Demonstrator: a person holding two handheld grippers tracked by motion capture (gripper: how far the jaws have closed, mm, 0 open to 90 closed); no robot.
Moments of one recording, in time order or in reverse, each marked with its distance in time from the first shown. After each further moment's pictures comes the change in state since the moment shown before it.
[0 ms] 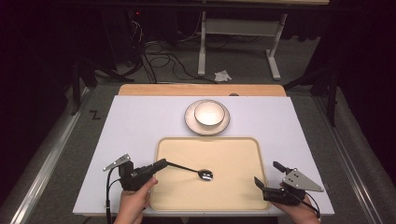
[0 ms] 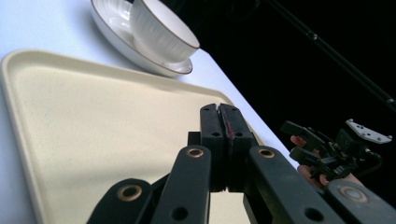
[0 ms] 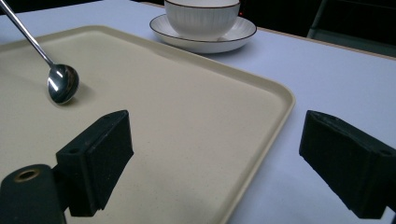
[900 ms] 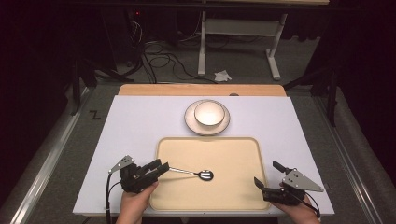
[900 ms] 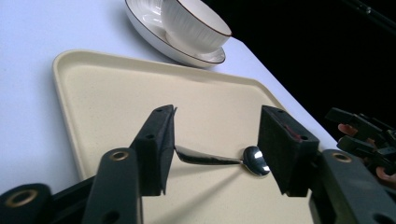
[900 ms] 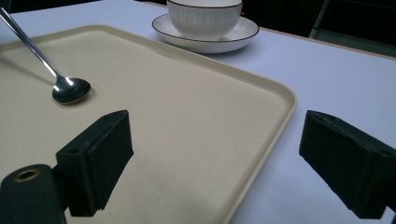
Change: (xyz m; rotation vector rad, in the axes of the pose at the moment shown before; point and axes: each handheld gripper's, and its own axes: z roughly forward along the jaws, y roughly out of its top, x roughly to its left) left arm -0.008 -0.004 0.002 0.034 0.164 0.087; right arm 0.000 0.000 0.000 0.002 0.007 -0.003
